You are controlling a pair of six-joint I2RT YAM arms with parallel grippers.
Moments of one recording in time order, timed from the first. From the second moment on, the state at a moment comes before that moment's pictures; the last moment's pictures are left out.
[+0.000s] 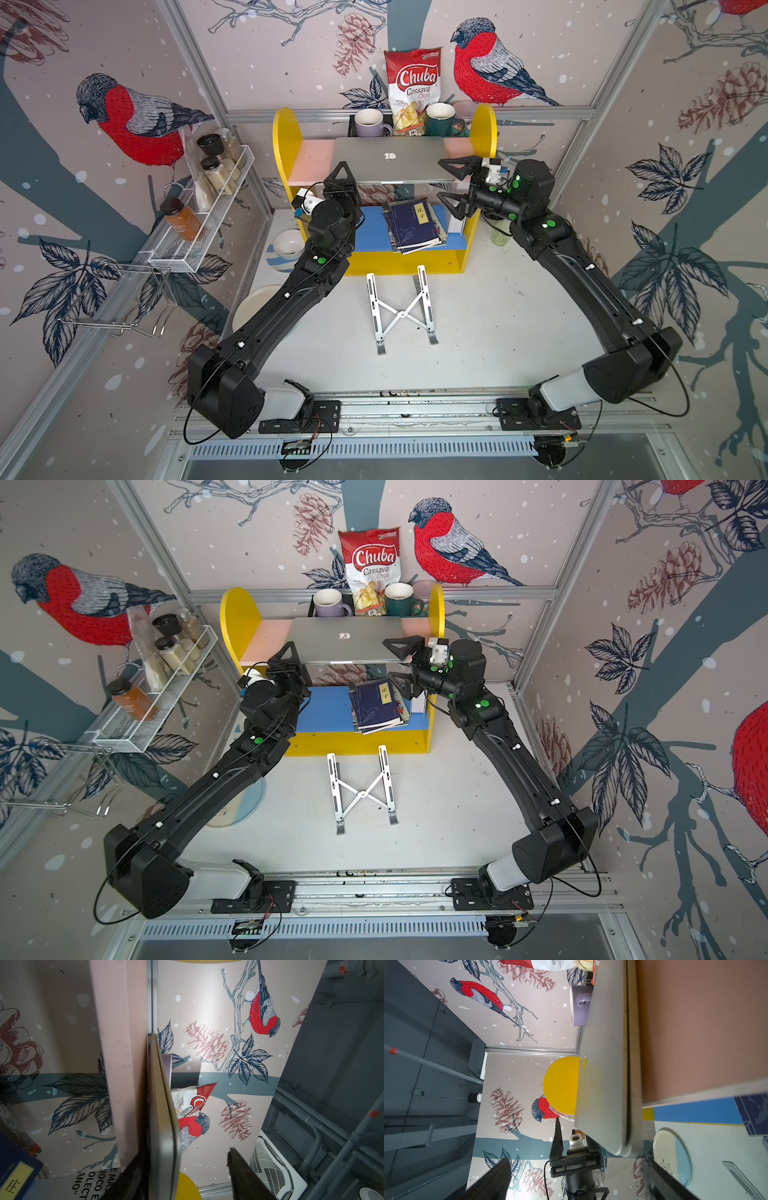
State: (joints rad) left arm -0.50 1.35 1.24 0.38 -0.47 -1.57; right arm 0.43 1.54 1.61 -0.13 -0.57 1.45
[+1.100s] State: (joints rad) left arm -0.51 0.97 0.84 0.28 -0.53 -1.56; right arm 0.41 1.47 1.49 -0.13 -0.57 1.26
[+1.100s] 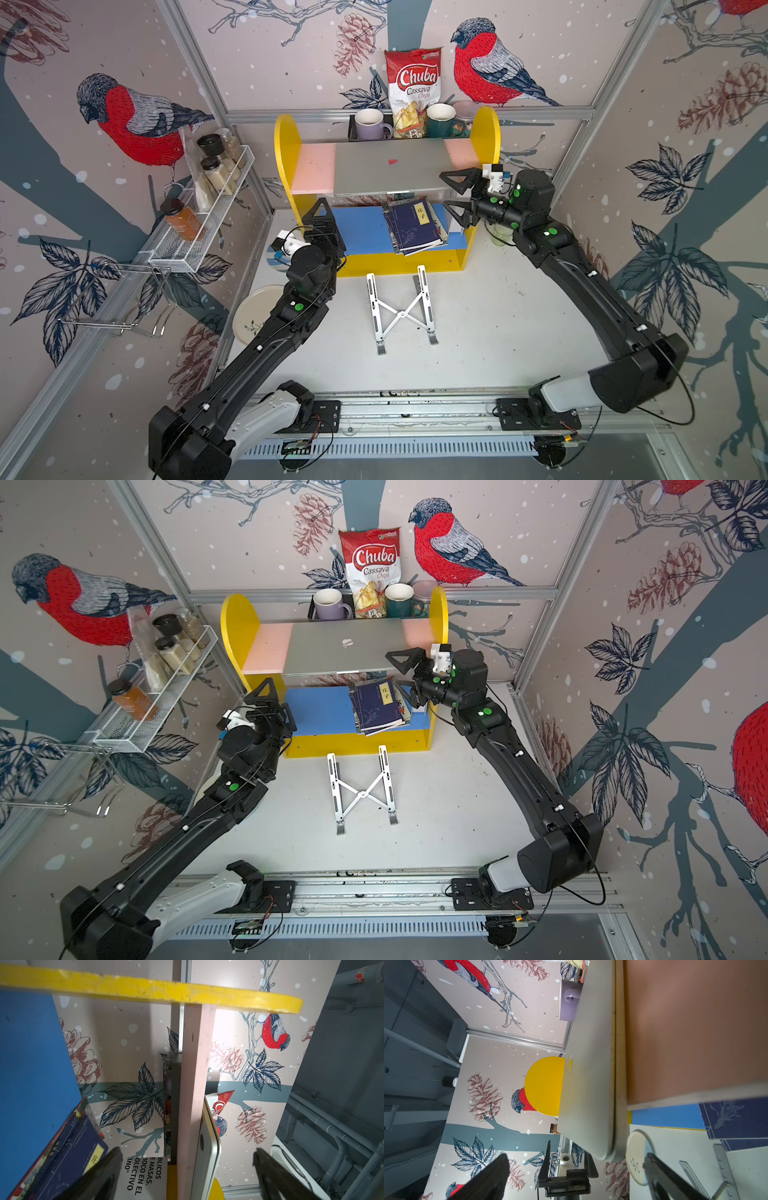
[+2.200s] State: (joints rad) left arm -0.49 0.69 0.80 -0.33 -0.45 -1.10; right arm 0.40 1.13 1.12 -0.43 -0.40 0.82
